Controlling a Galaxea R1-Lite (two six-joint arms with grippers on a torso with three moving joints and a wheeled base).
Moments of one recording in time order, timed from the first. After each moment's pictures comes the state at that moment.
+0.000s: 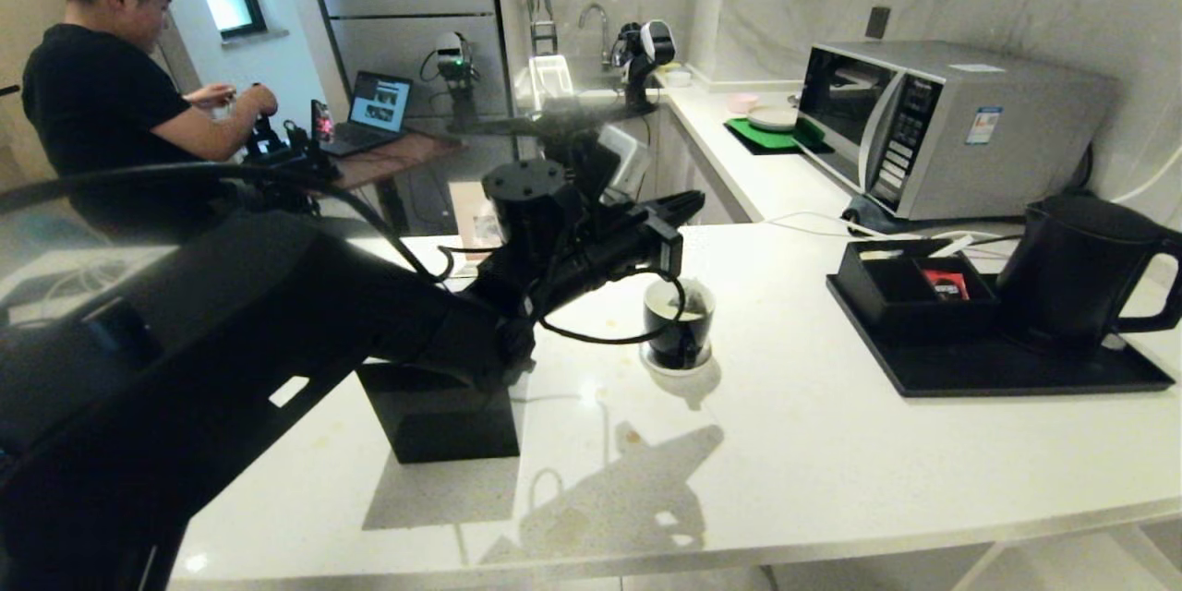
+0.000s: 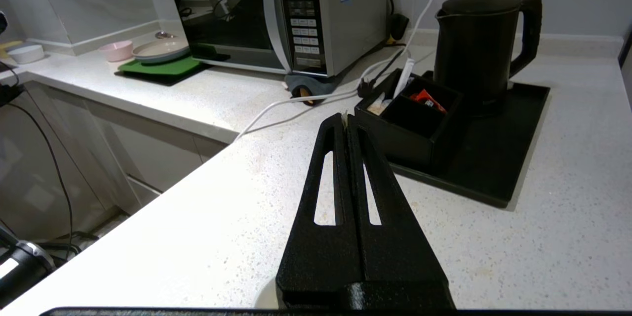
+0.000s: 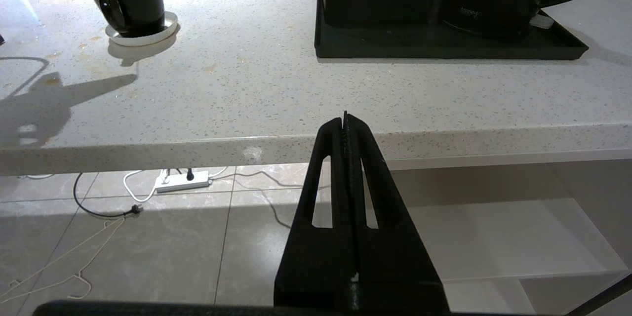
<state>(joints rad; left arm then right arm) -0.61 2.25 -1.39 -1.07 -0.34 0.03 0.00 0.00 0.00 0.00 -0.01 0.00</state>
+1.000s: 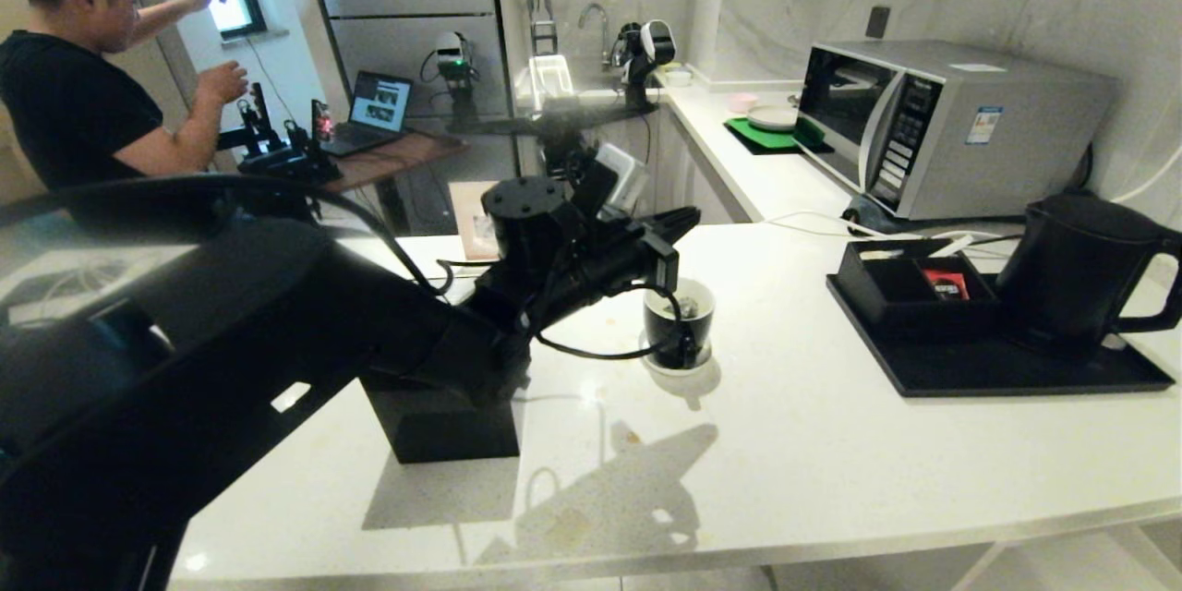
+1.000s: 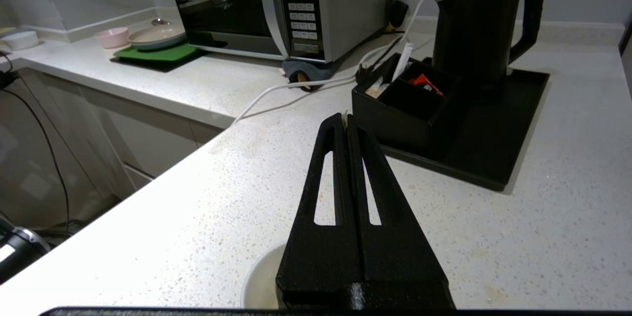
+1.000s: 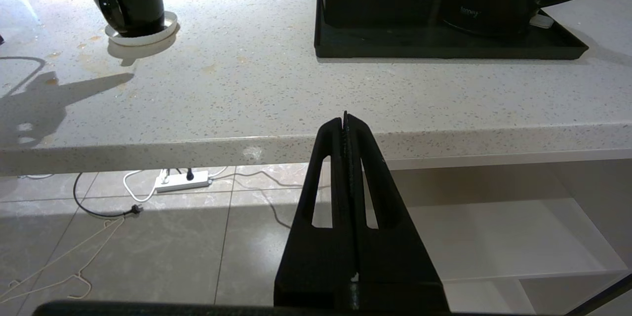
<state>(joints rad) -0.61 2.25 -1.32 -1.10 -0.34 0.03 0.00 0.00 0.00 0.01 -0.01 0.00</state>
